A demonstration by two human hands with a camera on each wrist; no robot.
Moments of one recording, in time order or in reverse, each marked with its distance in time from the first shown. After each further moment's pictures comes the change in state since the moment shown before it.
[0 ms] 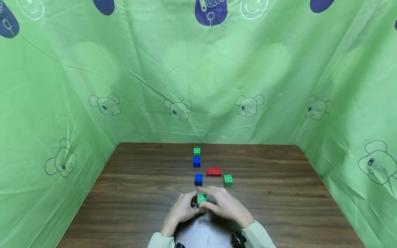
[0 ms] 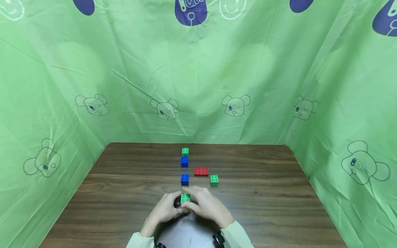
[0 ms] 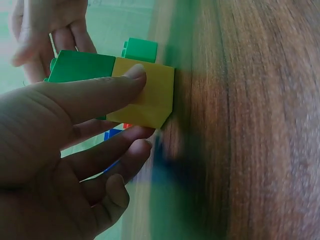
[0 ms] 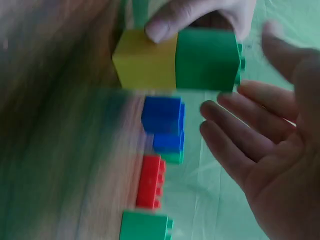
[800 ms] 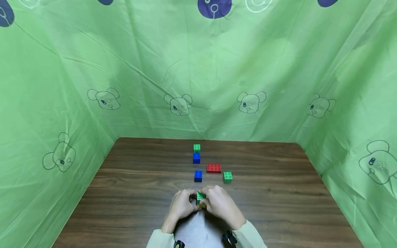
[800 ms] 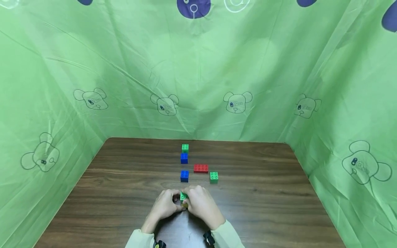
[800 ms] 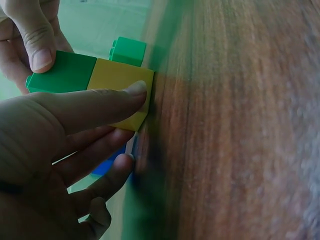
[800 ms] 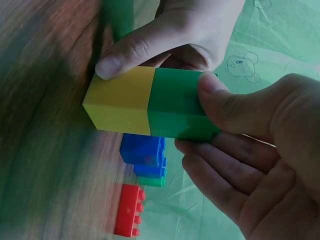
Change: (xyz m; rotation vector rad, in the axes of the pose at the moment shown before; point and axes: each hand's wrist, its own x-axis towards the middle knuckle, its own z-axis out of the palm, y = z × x) left_hand -0.002 -0.007 0.008 0.031 0.134 -0.050; right_hand 0.010 -0.024 0.009 -0.171 0.042 0.019
